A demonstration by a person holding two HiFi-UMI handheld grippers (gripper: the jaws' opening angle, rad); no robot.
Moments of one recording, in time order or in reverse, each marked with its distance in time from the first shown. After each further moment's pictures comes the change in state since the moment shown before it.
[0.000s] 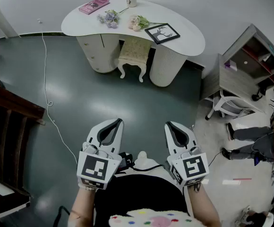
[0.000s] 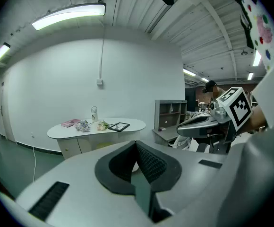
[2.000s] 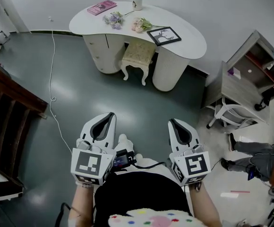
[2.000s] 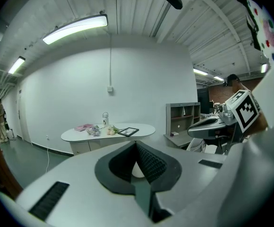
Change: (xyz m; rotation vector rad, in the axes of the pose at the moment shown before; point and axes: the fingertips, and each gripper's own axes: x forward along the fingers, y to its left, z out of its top) left arm -0.002 -0.025 0.012 -0.016 -0.070 0.185; right arm -0.030 -0.047 -0.012 -0.009 -0.053 0.018
